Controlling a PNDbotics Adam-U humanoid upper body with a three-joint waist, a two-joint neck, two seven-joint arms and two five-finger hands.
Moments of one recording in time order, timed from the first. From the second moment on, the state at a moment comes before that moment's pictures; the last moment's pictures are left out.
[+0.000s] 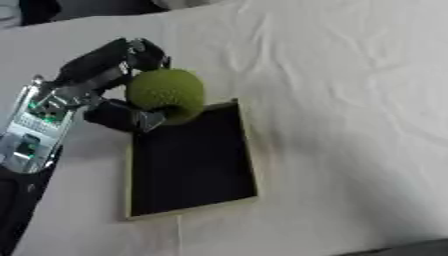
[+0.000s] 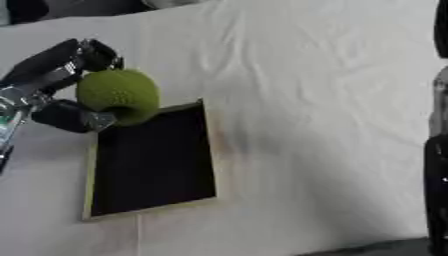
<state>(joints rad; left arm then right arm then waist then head) -0.82 0.29 -0.24 -1.45 -0.38 -0.58 -0.53 -0.51 -0.42 -0.26 -1.98 -0.34 -0.31 0.14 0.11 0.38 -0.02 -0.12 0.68</state>
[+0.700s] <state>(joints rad) -0.78 0.23 -0.26 -1.44 -0.43 -0.51 -0.61 -0.50 -0.42 -0.26 -1.98 -0.34 -0.31 0.14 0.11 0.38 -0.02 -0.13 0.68</state>
